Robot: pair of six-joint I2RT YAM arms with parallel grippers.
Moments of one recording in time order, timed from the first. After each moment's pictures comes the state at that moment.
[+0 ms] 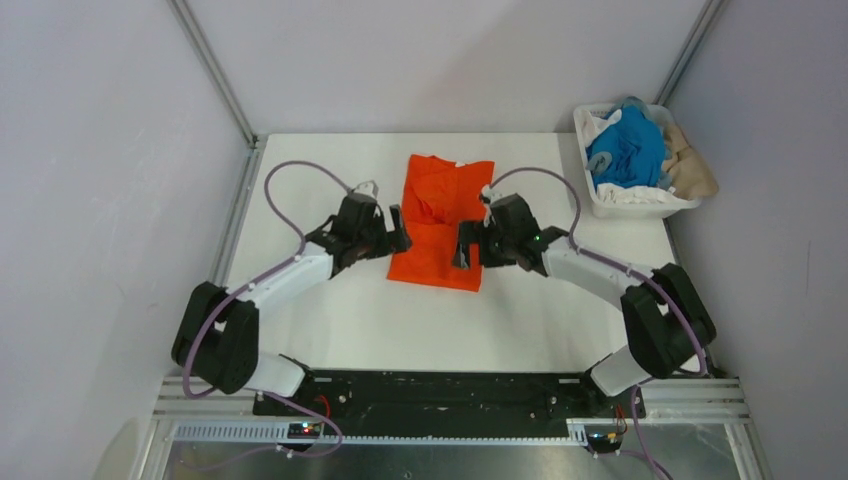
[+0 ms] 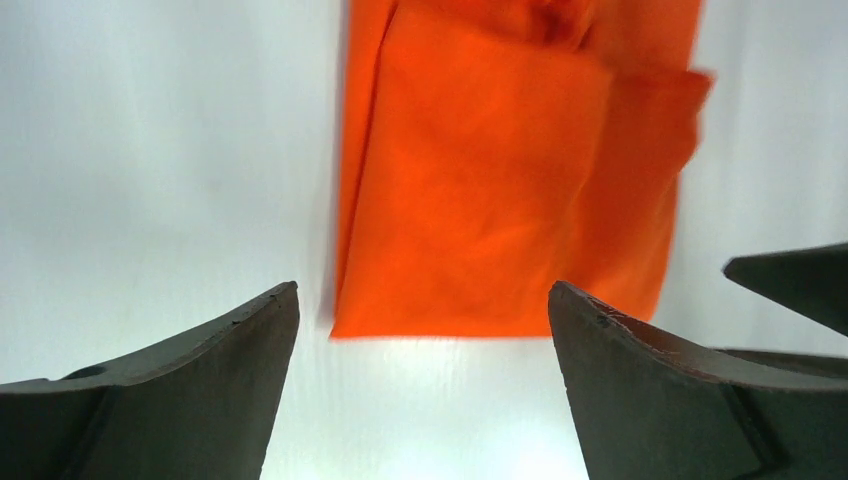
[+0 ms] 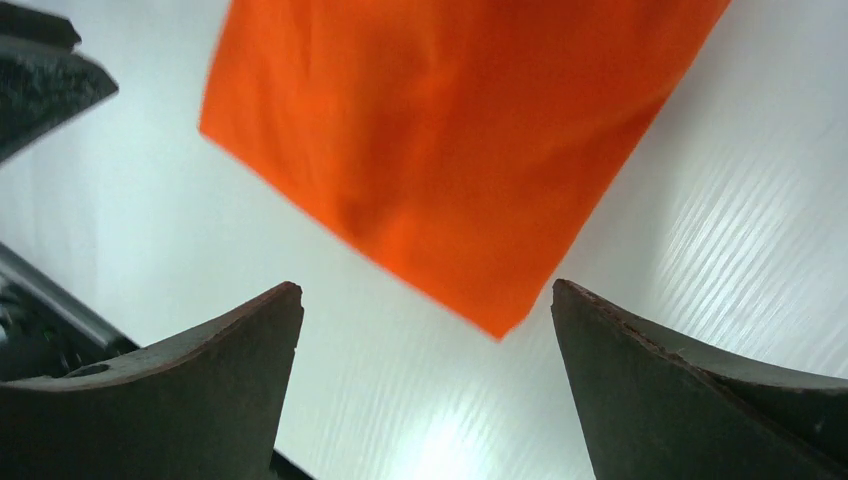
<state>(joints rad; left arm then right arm) -0.47 1.45 0.93 -0.23 -0.03 -0.57 0.55 1.56 1.00 -0.23 -0.17 0.45</state>
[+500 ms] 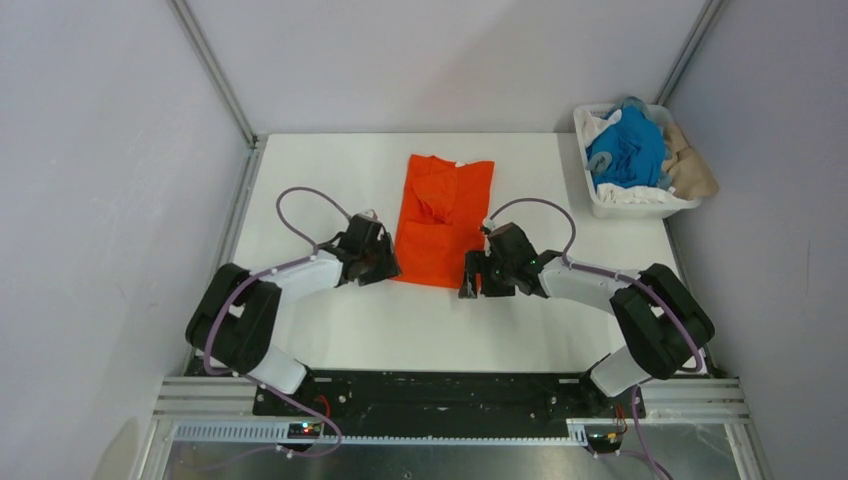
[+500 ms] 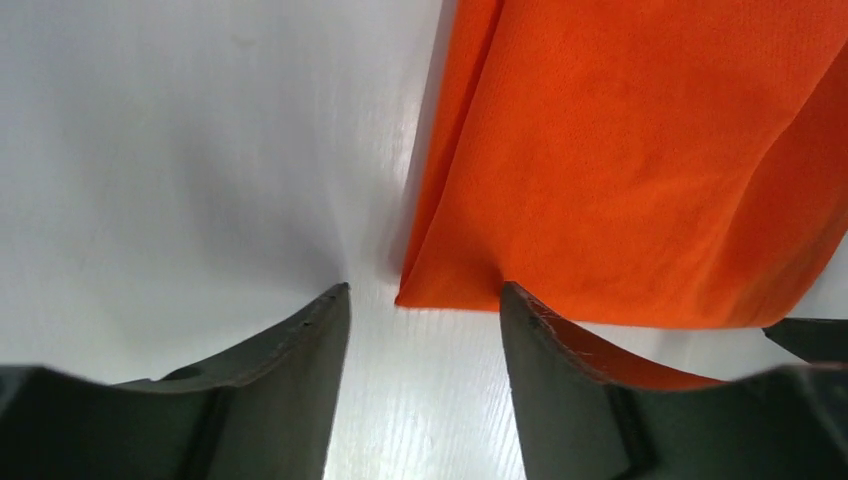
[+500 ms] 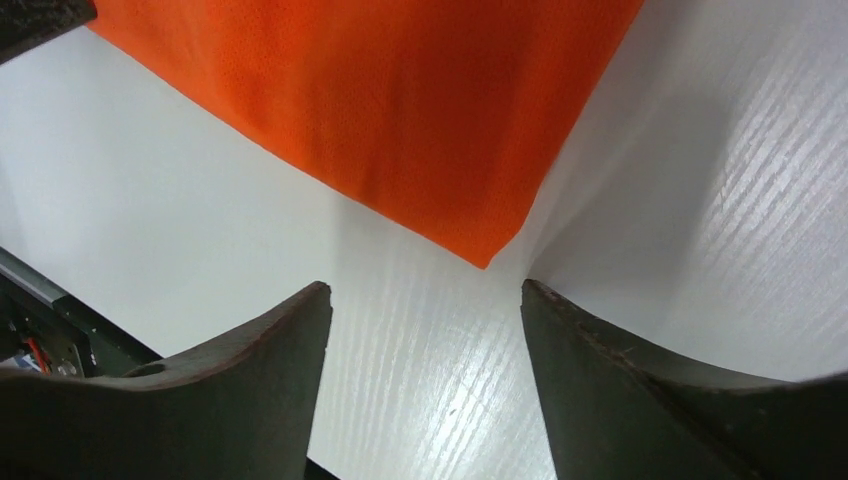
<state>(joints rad) -0.47 1.49 0.73 -0.21 -0.02 -0.67 0.64 1.52 0.75 -0.17 -0.19 0.55</state>
